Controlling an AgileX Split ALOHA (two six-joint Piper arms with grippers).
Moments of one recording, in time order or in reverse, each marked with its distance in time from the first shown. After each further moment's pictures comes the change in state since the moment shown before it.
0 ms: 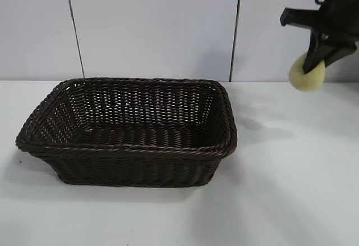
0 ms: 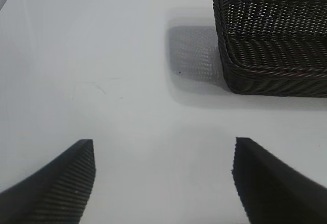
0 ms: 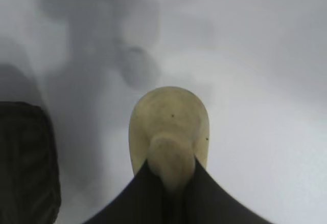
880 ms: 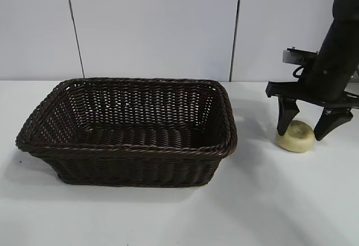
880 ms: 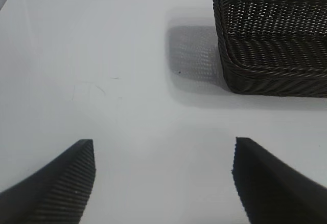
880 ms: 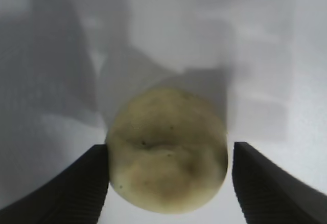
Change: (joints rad) left arm 0.000 0.000 0.000 0.000 0.000 0.000; right arm -0.002 0.355 0.007 -0.040 -0.086 -0.019
